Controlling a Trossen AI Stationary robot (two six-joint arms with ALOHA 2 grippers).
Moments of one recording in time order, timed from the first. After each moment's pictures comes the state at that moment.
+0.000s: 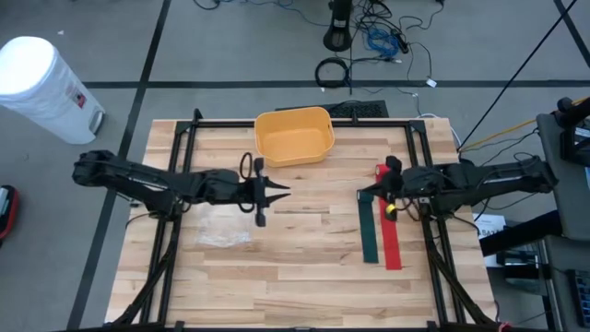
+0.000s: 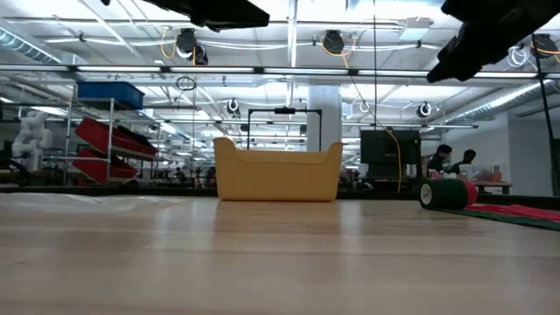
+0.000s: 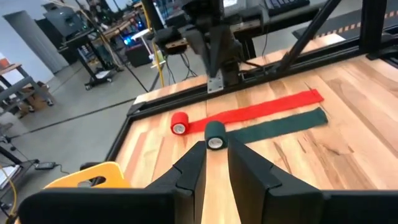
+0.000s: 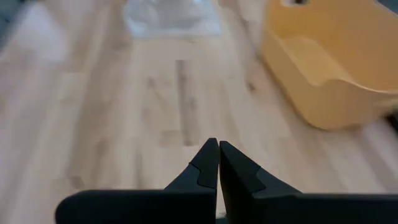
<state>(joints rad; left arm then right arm) -0.11 1.24 0.80 0.23 -0.21 0.33 0.09 0.69 0.61 -0.52 0.24 0.12</state>
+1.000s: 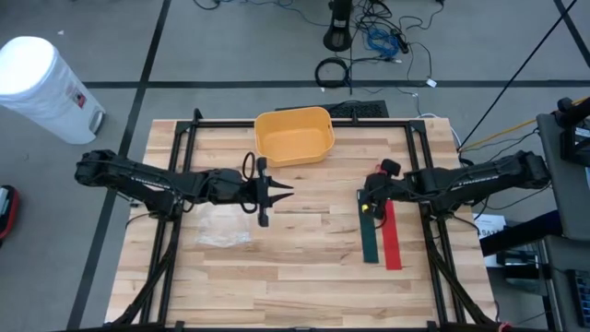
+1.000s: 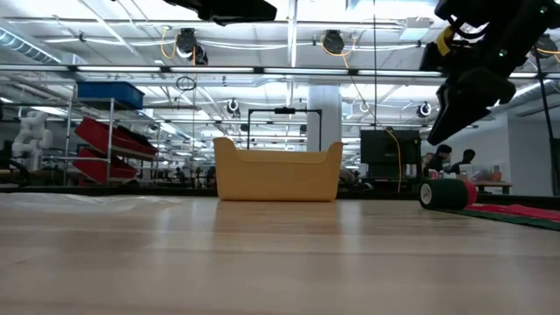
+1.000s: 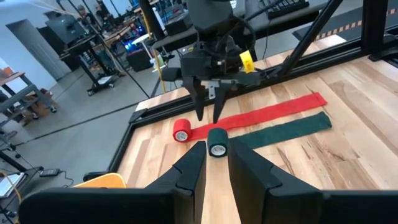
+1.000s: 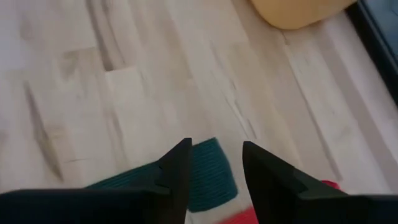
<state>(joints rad) -0.11 1.27 0.83 0.23 -0.21 0.36 0.07 0.99 0.61 -0.65 0.41 0.28</state>
